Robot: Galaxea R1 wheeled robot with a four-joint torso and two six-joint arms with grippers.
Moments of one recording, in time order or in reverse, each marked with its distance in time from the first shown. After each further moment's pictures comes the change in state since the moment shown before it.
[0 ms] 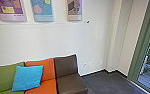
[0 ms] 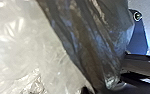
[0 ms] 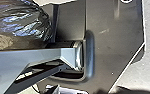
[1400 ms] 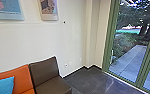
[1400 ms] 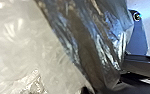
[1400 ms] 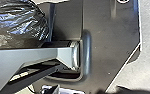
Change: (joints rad) left arm 0.000 0.001 0.000 0.000 -0.005 0.000; right arm -0.001 0.046 -0.065 -0.014 -0.008 0.001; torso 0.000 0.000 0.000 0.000
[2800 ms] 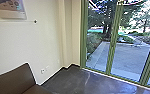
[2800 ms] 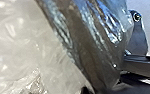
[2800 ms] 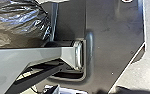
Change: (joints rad) left arm 0.000 0.003 -0.003 0.000 -0.001 0.000; right arm -0.001 0.012 -0.001 0.000 0.002 0.000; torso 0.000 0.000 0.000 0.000
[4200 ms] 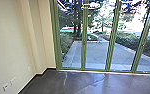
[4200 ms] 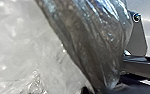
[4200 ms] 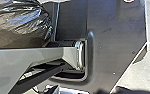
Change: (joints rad) left arm 0.000 0.003 0.000 0.000 -0.001 0.000; right arm 0.000 0.005 0.000 -0.001 0.000 0.000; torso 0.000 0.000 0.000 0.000
